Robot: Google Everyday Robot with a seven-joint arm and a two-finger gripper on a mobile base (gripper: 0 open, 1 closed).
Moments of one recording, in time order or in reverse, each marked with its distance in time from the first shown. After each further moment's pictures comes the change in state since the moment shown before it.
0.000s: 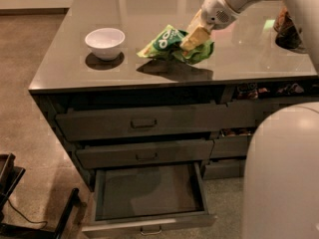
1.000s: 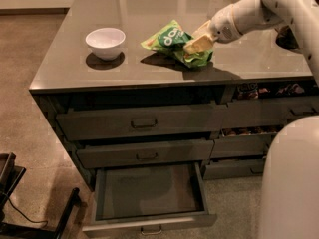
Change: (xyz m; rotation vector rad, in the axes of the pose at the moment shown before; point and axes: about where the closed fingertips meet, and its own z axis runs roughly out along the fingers) arm 0.036 -0.035 0.025 0.083 -0.216 0.146
